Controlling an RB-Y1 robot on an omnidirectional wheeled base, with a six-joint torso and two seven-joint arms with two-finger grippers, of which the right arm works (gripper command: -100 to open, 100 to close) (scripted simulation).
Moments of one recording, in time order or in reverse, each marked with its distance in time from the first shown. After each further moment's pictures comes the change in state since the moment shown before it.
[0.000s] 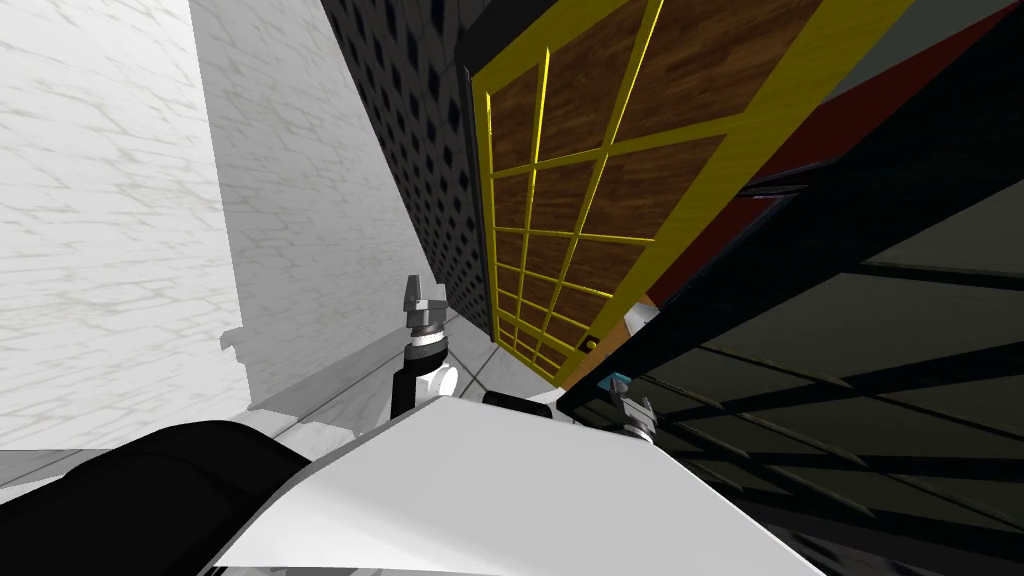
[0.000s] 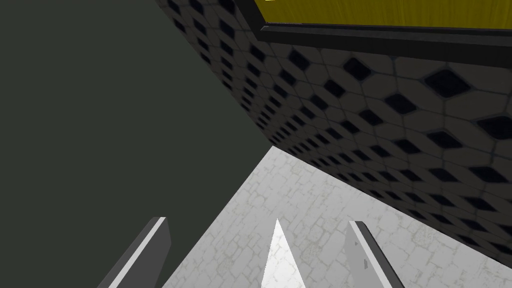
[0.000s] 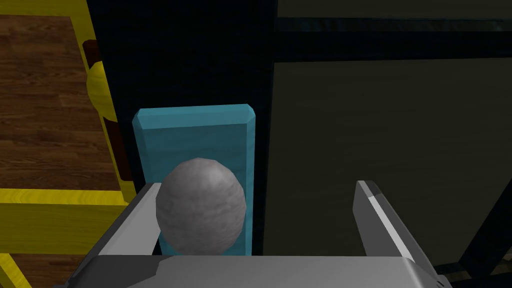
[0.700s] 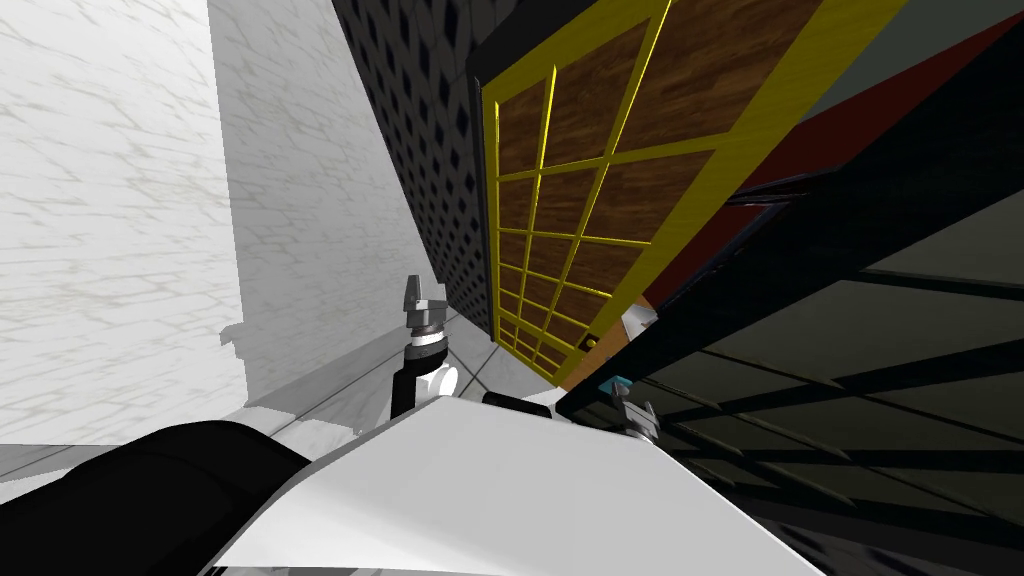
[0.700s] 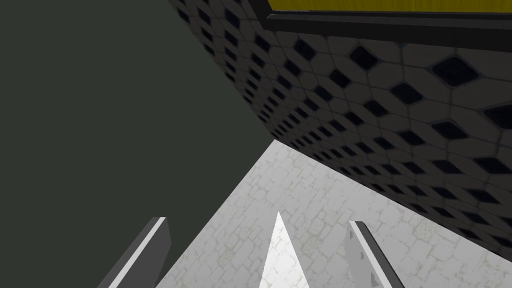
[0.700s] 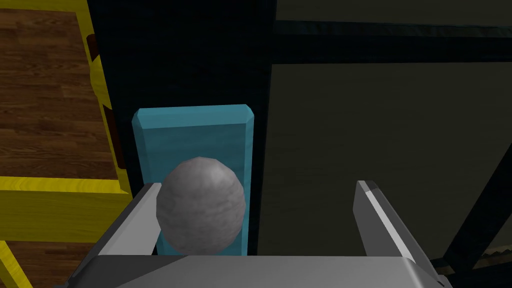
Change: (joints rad) arm -0.031 0.007 0.008 0.101 0.011 -0.045 -0.036
